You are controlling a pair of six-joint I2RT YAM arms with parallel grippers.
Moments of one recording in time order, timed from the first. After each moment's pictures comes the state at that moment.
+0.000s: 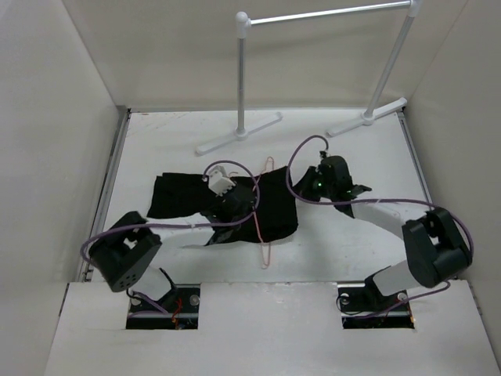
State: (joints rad) left arm -0.91 1.54 0.68 0.33 -0.70 -1.18; right arm 0.46 1.51 0.76 0.08 -0.23 0.84
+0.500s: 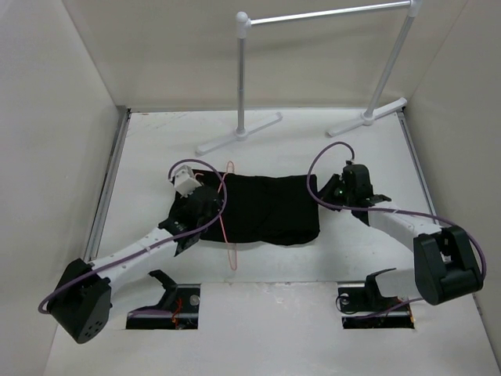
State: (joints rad) left arm -0.66 1.04 0.48 0.05 -0.61 -0.96; right arm 0.26 1.30 0.61 -0.02 -0.21 0.81
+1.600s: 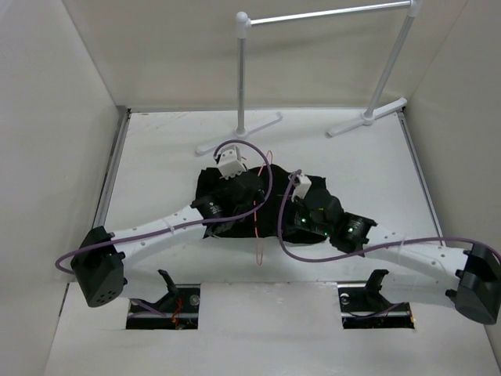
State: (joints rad) left arm -0.96 1.31 0.91 -0.14 -0.72 -0.91; right arm 0.95 1.06 0.68 0.01 -0.08 0.79
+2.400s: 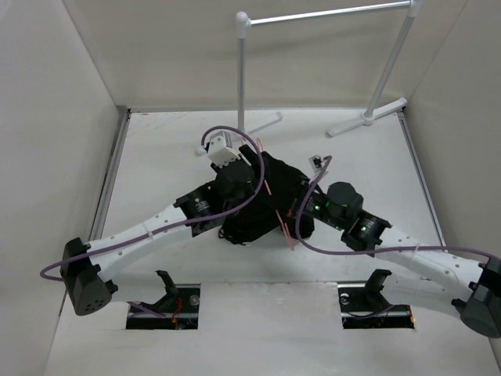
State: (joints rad) left arm -0.99 1.23 1.05 -0.20 -0.74 -0.94; right arm 0.88 1.04 0.68 0.22 -0.07 0.93
